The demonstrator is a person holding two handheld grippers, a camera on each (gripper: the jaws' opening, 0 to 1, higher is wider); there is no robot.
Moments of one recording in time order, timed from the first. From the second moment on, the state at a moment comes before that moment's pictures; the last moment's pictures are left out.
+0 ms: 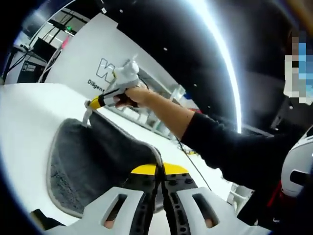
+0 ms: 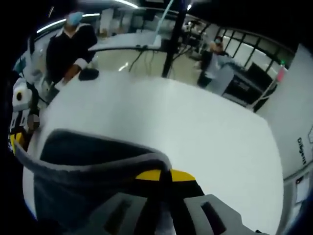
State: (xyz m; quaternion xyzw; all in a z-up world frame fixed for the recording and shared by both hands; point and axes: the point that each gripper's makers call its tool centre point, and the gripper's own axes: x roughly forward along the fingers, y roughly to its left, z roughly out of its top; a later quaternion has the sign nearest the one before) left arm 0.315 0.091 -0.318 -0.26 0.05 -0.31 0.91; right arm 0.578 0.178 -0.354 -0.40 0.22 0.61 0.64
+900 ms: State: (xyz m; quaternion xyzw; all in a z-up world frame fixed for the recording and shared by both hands) left arm 0.326 0.105 -0.318 -0.03 -0.03 -0.22 0.98; right arm 0.595 0.149 -0.314 -0.33 0.16 0.58 0.73
